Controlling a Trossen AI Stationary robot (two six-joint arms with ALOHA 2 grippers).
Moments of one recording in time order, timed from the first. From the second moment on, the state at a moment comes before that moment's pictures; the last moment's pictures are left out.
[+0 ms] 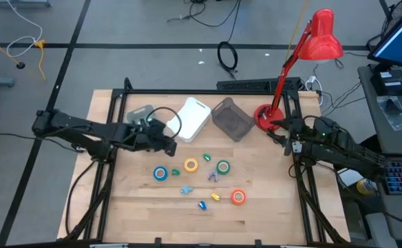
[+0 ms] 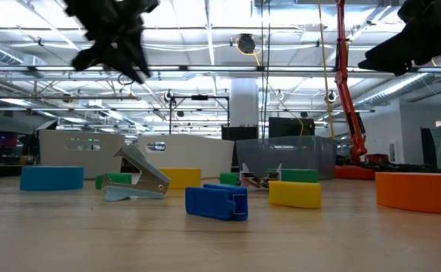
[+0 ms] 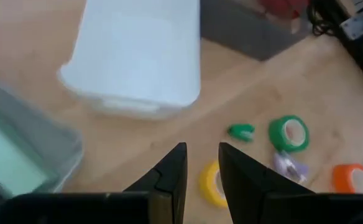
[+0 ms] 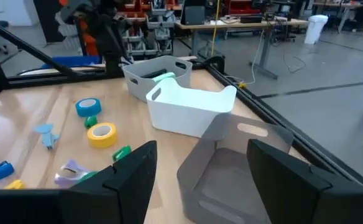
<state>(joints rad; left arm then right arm) -0.13 1.20 0.92 -0.62 -0.44 -1.07 -0.34 0.08 0.38 -0.48 -0.06 -0.01</state>
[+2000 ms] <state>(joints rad) -0.20 1.60 0.99 -0.57 0.05 -0.32 -0.34 0.07 0.25 -0.16 -0.08 0.20</state>
